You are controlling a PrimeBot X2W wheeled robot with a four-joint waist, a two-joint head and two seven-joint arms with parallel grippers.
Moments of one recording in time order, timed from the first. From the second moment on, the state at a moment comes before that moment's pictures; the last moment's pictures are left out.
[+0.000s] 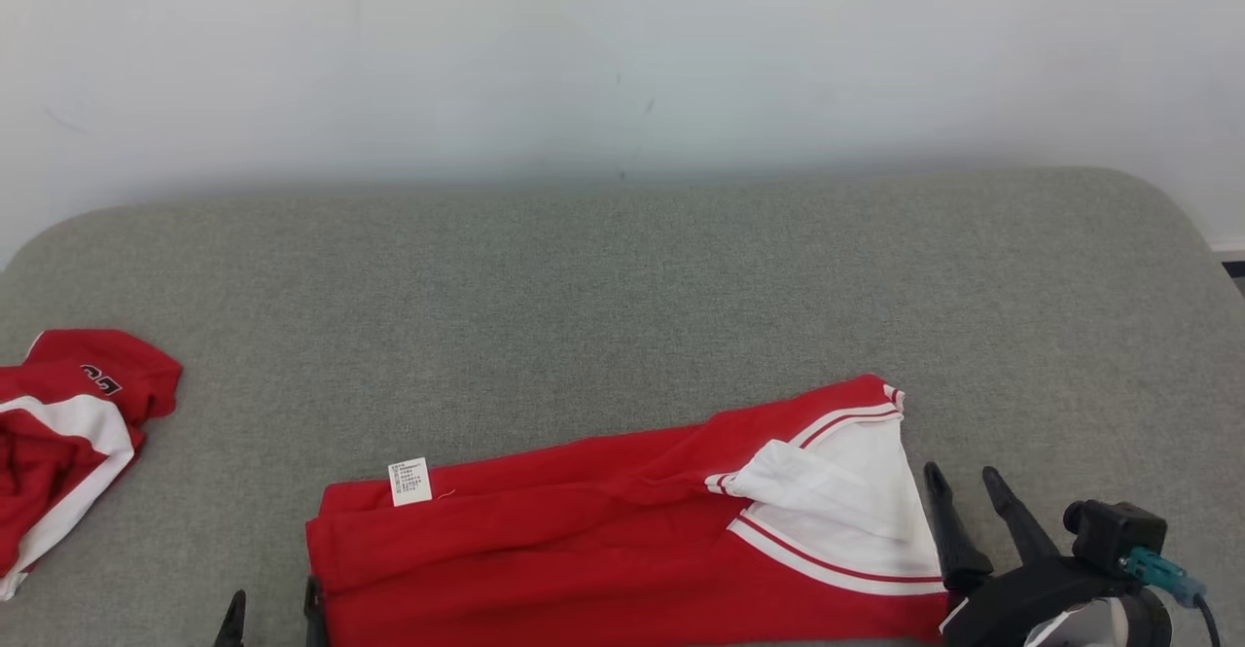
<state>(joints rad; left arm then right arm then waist) -0.08 0.09 0.05 0.53 -0.16 -0.03 -0.26 -0.17 -0.26 0.15 0.49 0.55 0.13 -0.18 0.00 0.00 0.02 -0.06</state>
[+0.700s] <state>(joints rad) 0.06 0.05 0.10 0.41 -0.16 -0.01 -0.26 -0.23 -0.32 0.40 0.43 0.53 0.13 -0.10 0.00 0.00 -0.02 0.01</state>
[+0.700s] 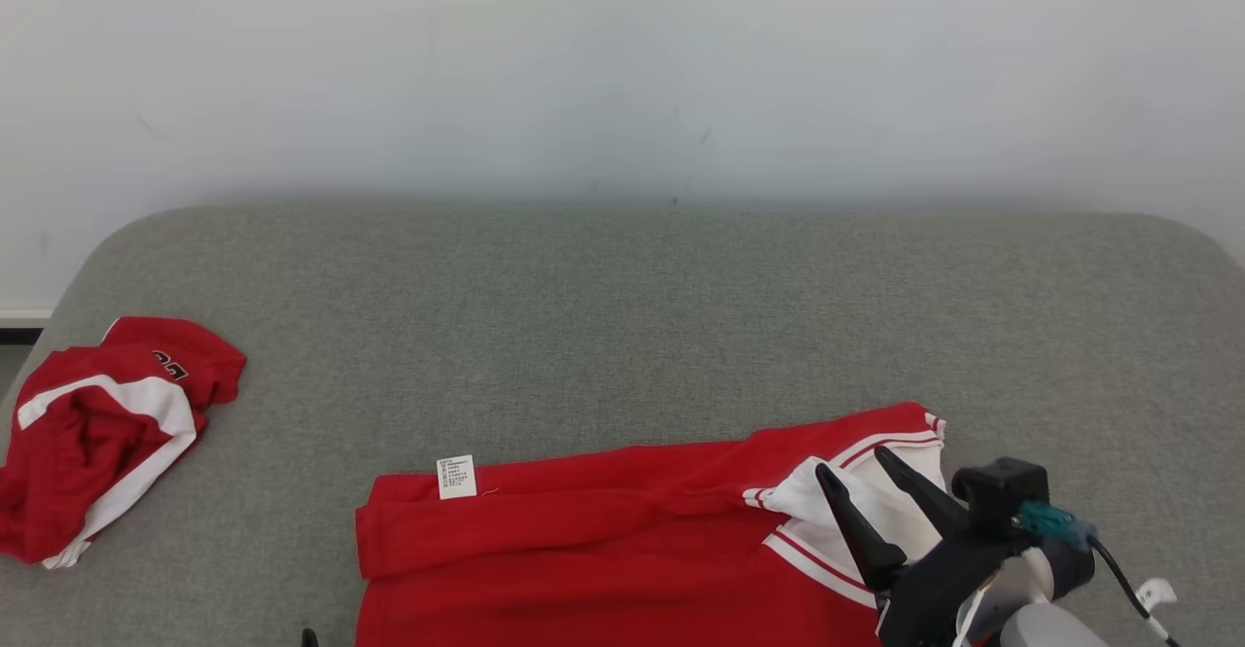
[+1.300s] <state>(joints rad) 0.06 0.05 0.06 0.41 -0.22 0.01 -0.26 -0.31 -0.43 0.61 0.43 0.61 0.13 0.03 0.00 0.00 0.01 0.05</state>
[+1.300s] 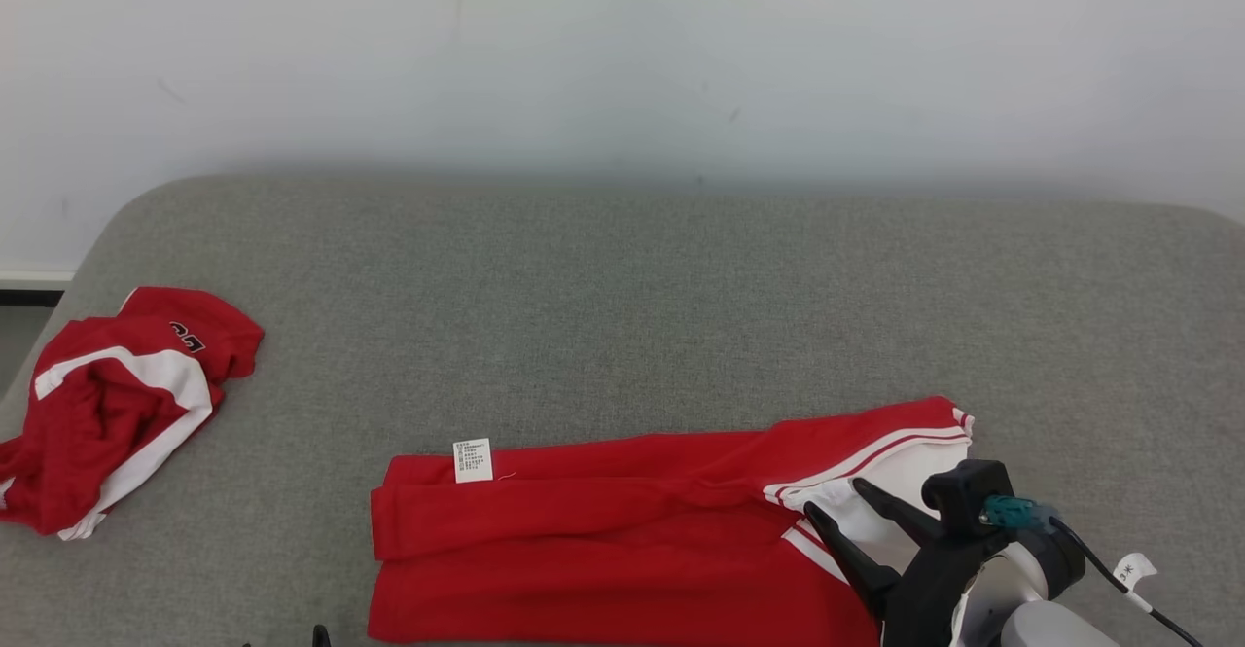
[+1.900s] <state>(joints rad) 0.06 0.05 0.06 0.41 -0.23 0.02 -0.26 -0.22 -0.41 0.63 0.41 0.63 0.13 -0.03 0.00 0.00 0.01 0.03</state>
